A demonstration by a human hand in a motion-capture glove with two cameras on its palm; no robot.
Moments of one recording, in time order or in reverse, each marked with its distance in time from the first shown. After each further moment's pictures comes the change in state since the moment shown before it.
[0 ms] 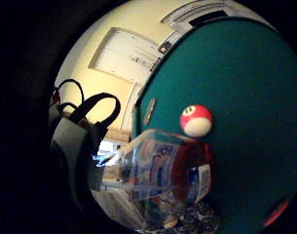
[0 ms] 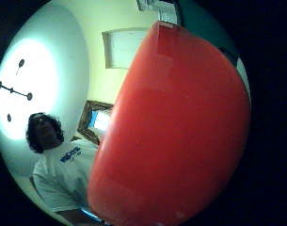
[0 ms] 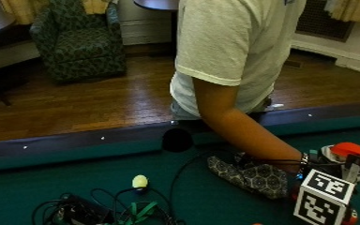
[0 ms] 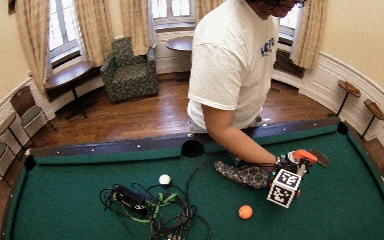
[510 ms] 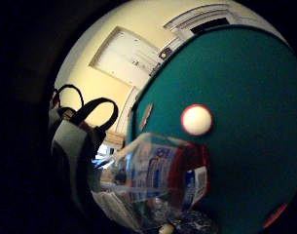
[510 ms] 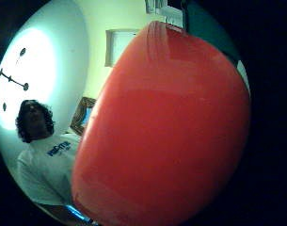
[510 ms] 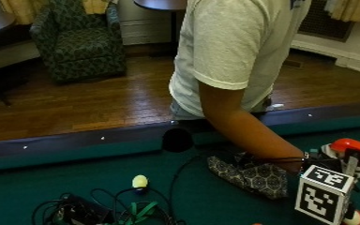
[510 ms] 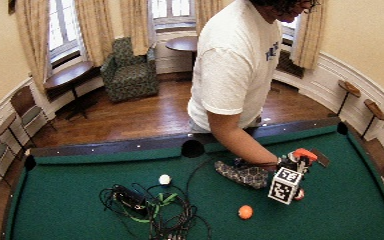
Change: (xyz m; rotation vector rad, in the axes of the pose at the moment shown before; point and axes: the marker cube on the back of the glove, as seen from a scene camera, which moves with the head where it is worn) arm -0.001 -0.001 0.009 0.051 0.058 -0.079
